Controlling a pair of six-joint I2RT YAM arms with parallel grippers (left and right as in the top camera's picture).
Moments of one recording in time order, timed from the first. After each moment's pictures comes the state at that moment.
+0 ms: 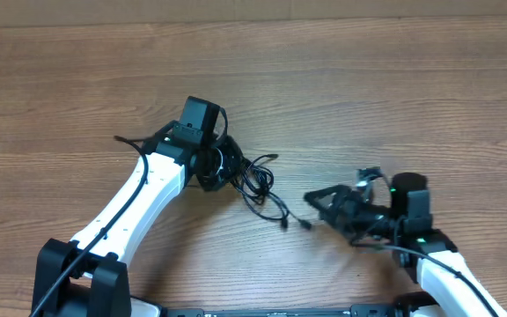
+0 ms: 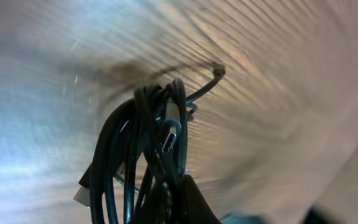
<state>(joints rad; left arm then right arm) -0.35 1.58 1.07 -0.68 0.39 -0.99 0.16 1.09 0.29 0.06 -0.92 0.87</state>
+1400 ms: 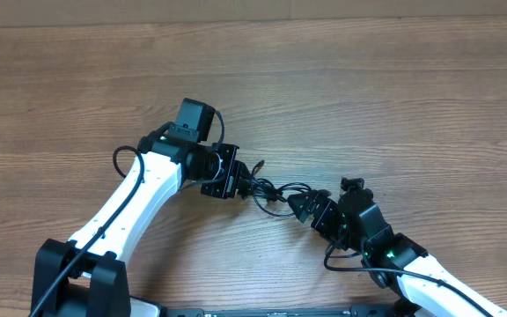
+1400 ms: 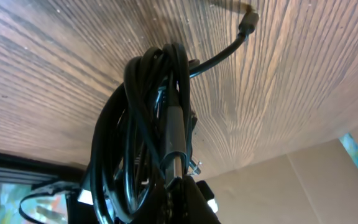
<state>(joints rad) -0.32 1.58 1.07 -0.76 0.63 -1.66 0.58 1.09 0.29 0.05 -0.20 1.18</state>
